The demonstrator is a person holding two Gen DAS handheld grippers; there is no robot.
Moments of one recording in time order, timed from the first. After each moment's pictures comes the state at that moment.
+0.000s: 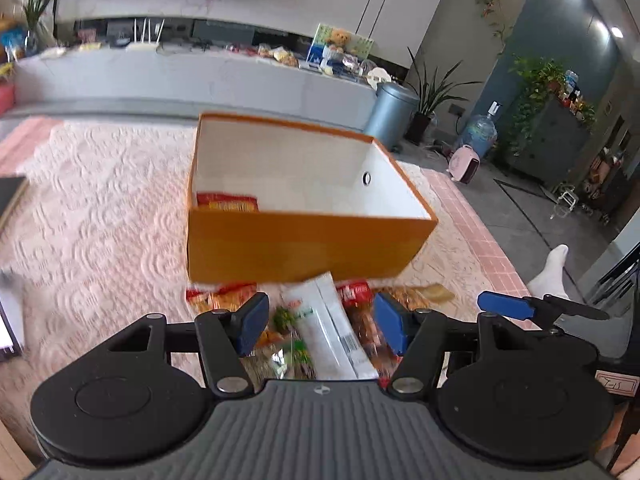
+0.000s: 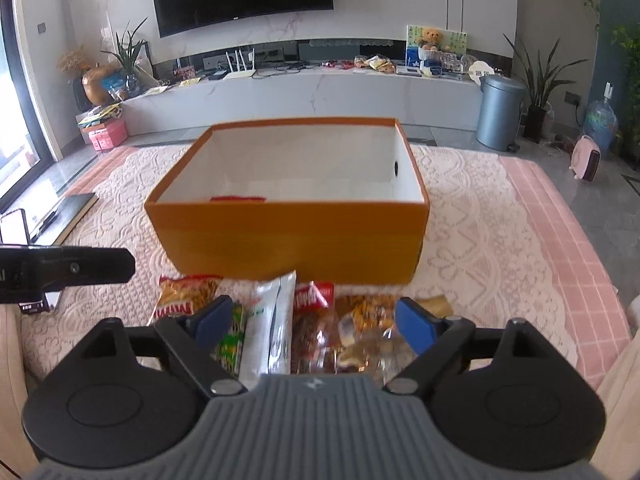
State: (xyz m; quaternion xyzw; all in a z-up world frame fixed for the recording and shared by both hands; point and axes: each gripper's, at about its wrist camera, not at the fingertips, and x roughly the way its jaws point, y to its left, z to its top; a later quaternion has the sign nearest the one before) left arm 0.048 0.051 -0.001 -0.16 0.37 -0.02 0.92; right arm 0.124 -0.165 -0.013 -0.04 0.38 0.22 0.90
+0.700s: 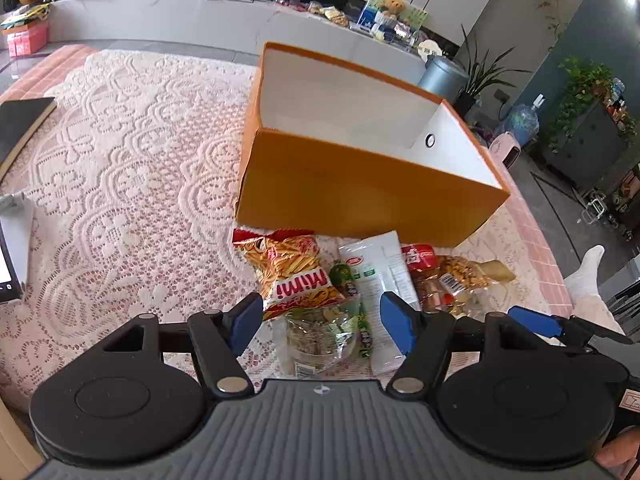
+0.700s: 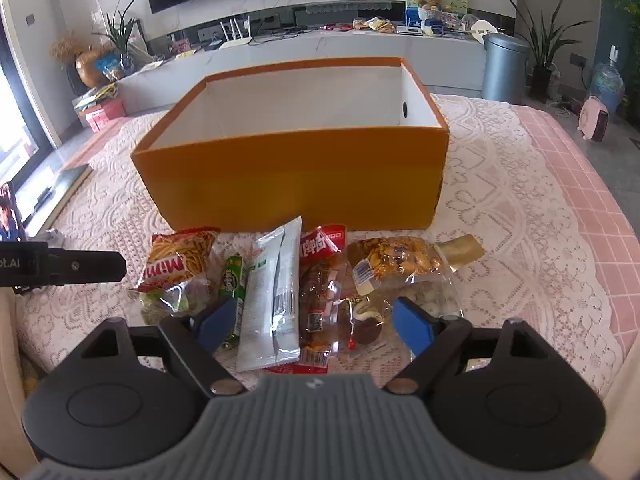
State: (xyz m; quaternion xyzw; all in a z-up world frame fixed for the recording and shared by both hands) left arm 0.056 0.082 -0.054 -0.20 0.42 0.02 0.88; right arm 0.134 -0.157 -0.059 -0.03 0.43 0.22 0.88
